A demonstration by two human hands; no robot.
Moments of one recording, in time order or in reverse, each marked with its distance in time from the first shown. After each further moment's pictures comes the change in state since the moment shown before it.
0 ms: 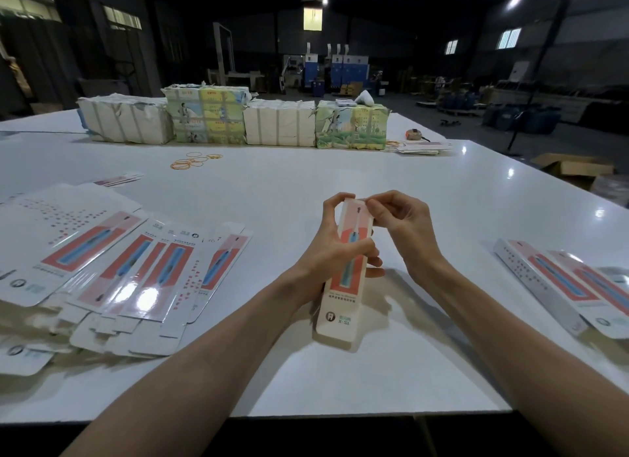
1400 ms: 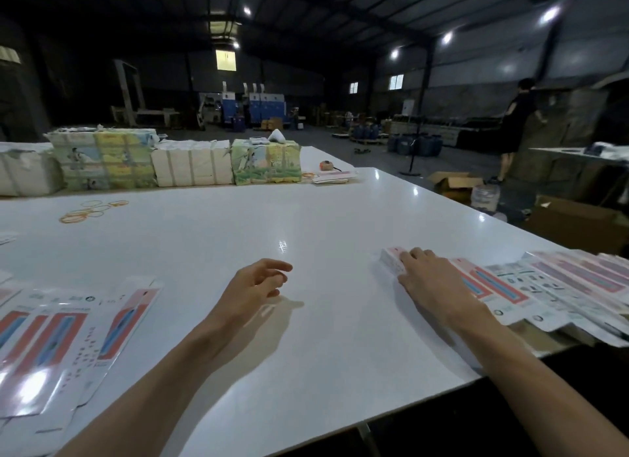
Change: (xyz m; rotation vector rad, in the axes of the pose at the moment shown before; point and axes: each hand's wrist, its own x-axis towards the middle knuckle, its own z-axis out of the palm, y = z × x) left_hand 0.003 -0.011 -0.007 0.223 0.026 -0.002; right_hand -0.053 0.008 -0.178 -1.644 -0.158 0.228
